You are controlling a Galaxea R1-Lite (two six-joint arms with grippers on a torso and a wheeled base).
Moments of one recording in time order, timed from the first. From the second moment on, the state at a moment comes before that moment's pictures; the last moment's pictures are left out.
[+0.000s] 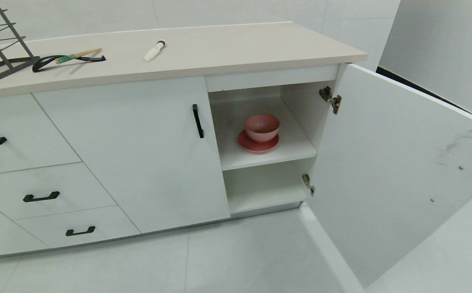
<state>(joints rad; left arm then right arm) 0.00 0.00 0.00 0.00 -0.01 0.01 0.00 0.00 0.00 0.00 0.05 -0.04</state>
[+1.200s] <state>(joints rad) 0.00 0.00 0.00 0.00 0.00 0.00 0.00 0.00 0.00 0.00 0.05 -0.02</state>
